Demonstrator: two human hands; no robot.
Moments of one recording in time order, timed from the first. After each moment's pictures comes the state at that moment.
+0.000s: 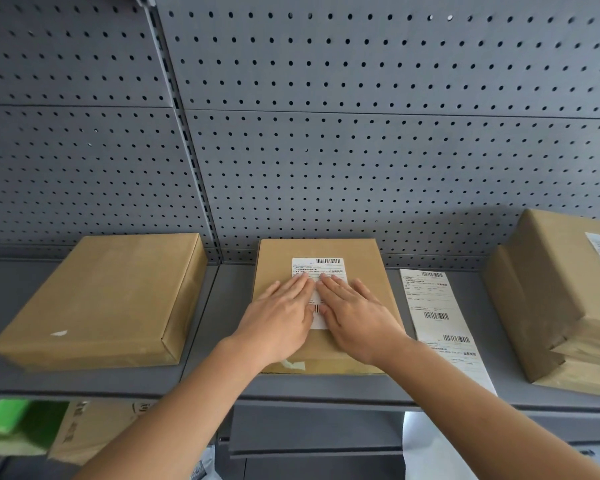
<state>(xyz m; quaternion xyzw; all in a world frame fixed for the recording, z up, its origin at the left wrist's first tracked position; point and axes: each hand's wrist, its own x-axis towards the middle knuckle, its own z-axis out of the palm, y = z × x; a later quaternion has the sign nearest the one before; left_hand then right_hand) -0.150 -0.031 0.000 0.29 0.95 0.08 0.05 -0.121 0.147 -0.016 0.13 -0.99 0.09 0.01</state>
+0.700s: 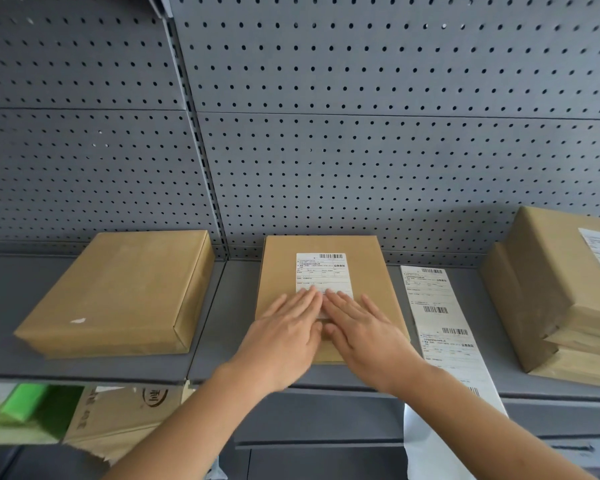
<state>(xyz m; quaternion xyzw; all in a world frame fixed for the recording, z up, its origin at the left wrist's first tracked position) -0.094 -0.042 0.009 0.30 0.95 0.10 0.04 -0.067 0.143 -0.012 0.15 -0.98 0.11 0.02</state>
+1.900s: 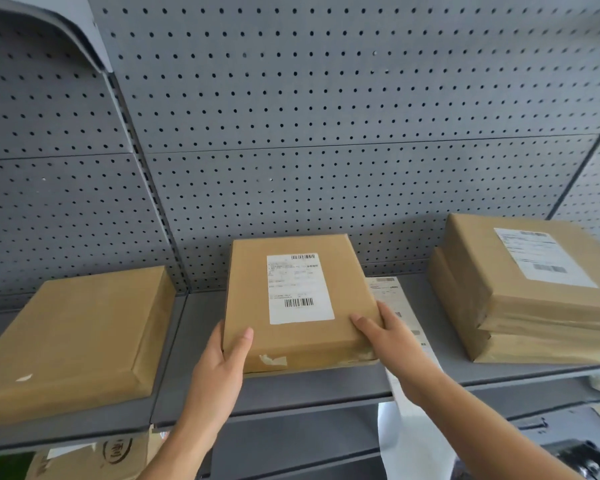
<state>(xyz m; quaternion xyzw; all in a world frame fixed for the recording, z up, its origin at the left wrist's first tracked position) -0.059 -0.051 0.029 -0.02 0.78 0.61 0.08 -0.029 0.199 0.026 -0.22 -0.76 0.62 0.03</state>
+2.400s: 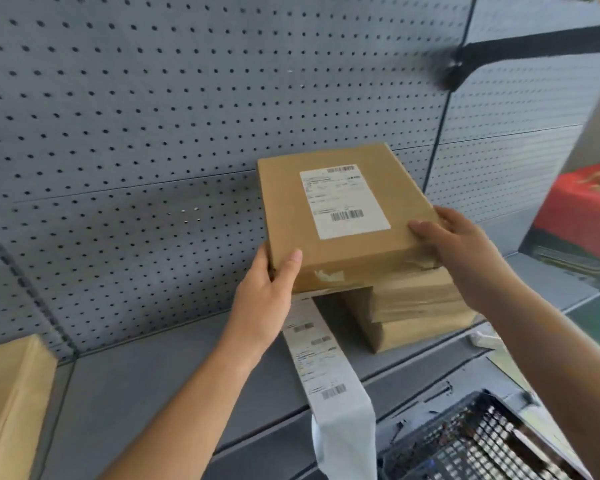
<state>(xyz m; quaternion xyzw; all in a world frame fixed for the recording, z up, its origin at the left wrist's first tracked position) -0.063 0.130 0.131 0.26 0.73 0.62 0.12 0.051 0.376 0.162 -0.28 -0.73 0.54 0.30</state>
